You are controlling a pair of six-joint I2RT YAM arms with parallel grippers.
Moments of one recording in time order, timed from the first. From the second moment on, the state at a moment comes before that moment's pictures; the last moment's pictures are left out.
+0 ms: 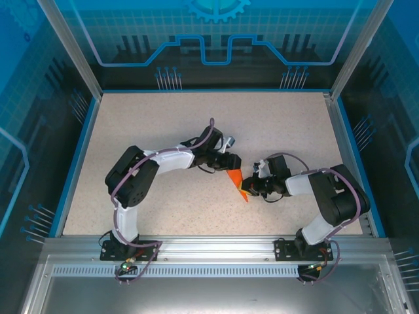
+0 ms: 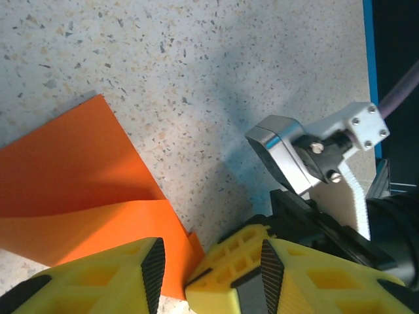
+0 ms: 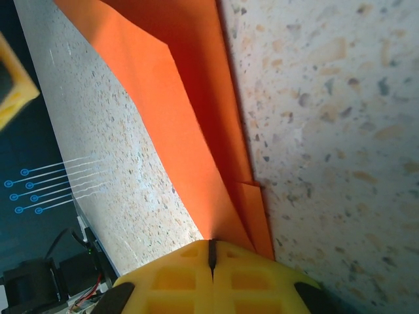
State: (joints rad) left arm -0.64 1.96 1.22 -0.11 0.57 -0.64; right arm 0.30 1.62 0.46 0.16 -0.74 0.76
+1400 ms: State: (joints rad) left arm -0.47 2.10 1.32 -0.13 0.57 -0.58; right arm 0.29 1.64 0.48 0.13 -0.79 0.70
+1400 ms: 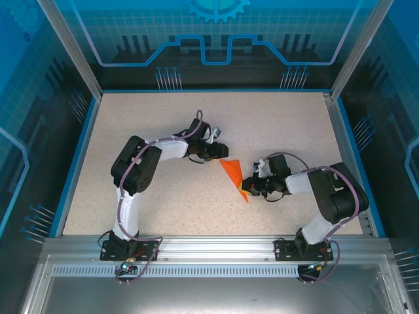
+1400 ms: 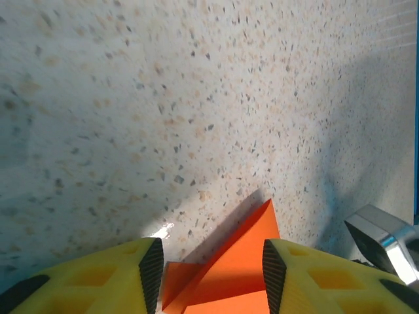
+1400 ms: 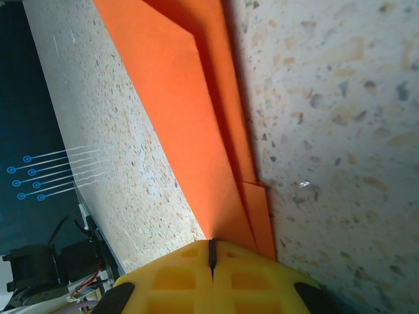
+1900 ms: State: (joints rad) left arm -0.56 1.82 1.33 -0.21 0.52 -0.56; right arm 0.29 1.65 0.49 0.11 -0.79 0.70
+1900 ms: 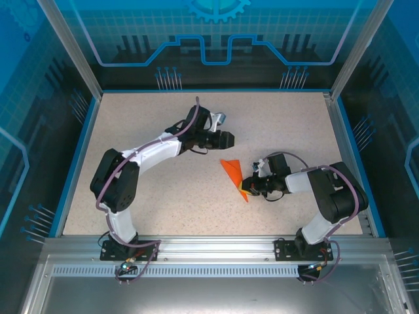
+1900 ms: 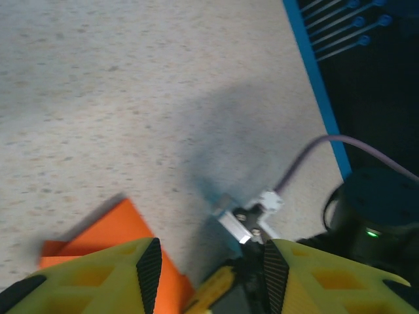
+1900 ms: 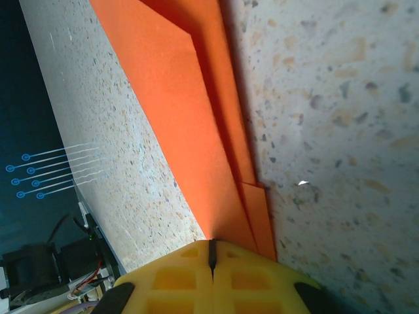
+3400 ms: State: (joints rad) left arm -0.66 2.07 1.30 -0.10 0.46 -0.75; right arm 0.28 1.67 0.49 0.15 -0.82 0.71
